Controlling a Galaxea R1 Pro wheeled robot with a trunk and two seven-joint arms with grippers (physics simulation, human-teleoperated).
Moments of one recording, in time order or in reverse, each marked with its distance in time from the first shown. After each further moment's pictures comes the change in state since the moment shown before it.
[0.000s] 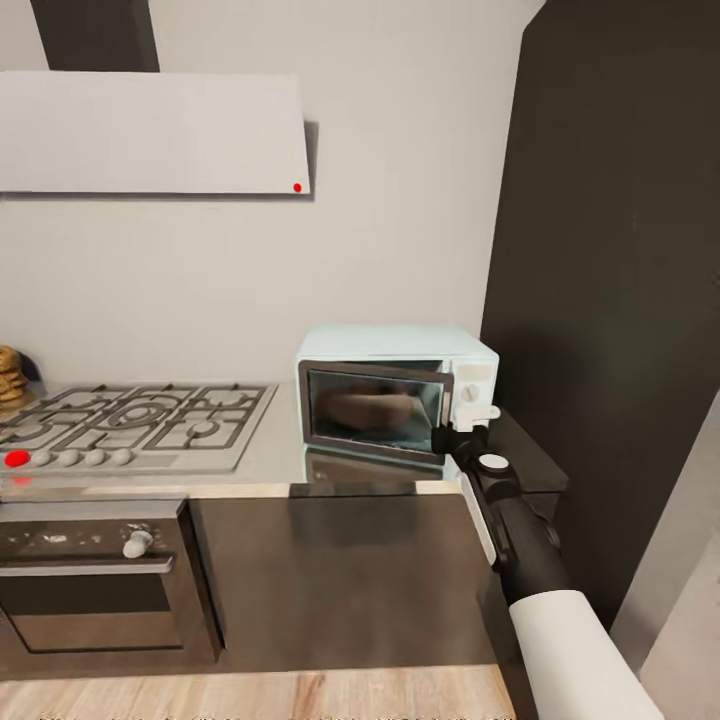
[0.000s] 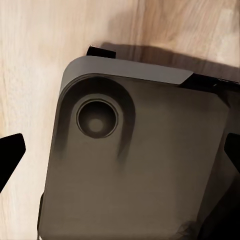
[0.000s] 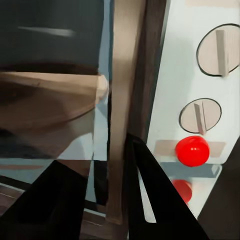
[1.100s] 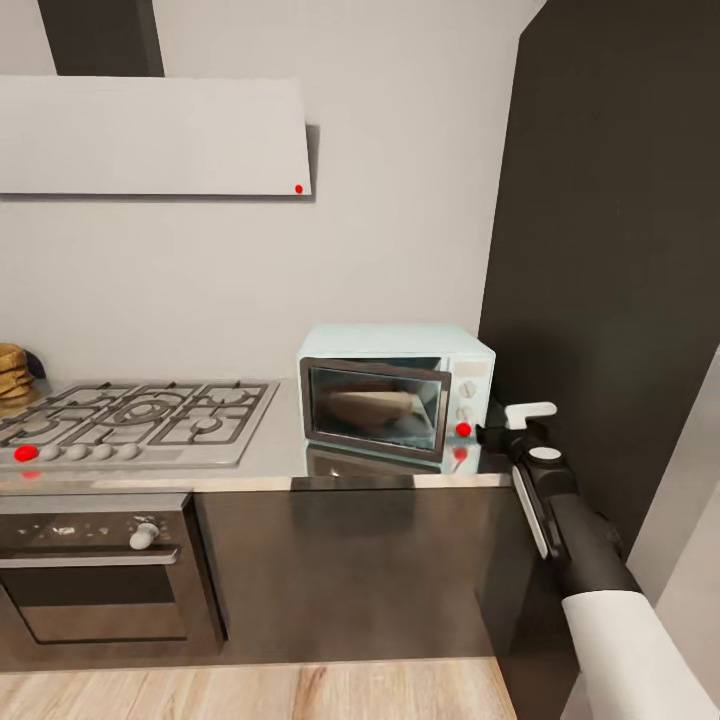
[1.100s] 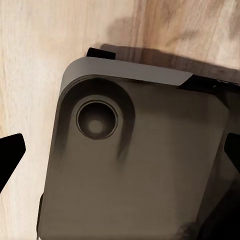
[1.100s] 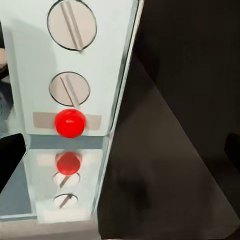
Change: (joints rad) left arm 0.000 0.000 0.000 -0.003 0.003 0.001 0.000; right arm -0.001 -0.157 -0.050 -0.075 0.051 0.140 0.001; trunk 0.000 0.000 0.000
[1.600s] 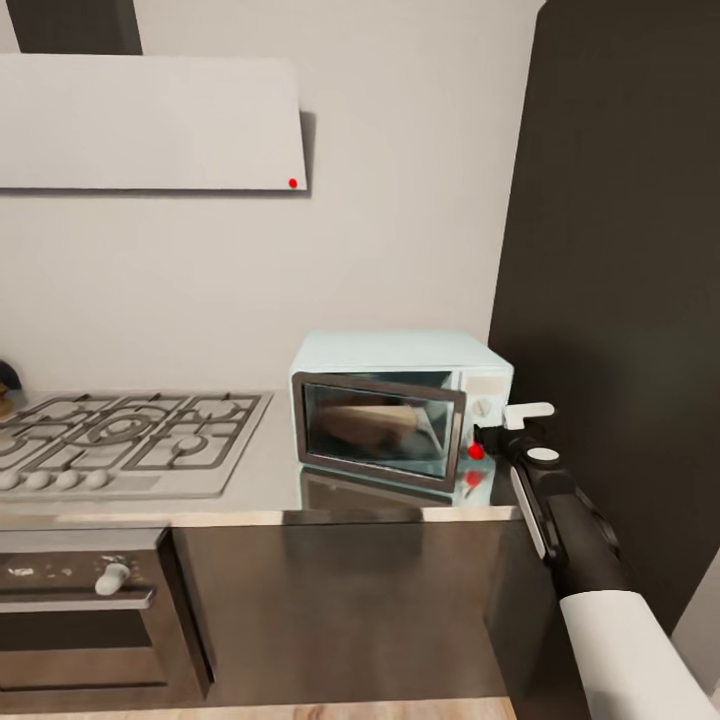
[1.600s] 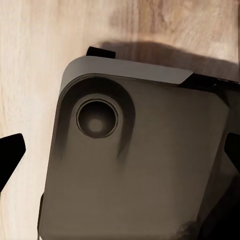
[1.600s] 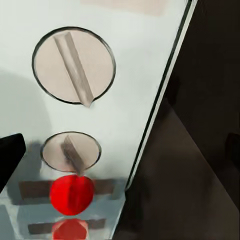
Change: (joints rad) left arm 0.000 0.000 -0.004 0.003 -0.001 0.000 0.000; right arm 0.000 0.006 0.001 0.009 -0.006 -0.018 -0.001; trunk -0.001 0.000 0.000
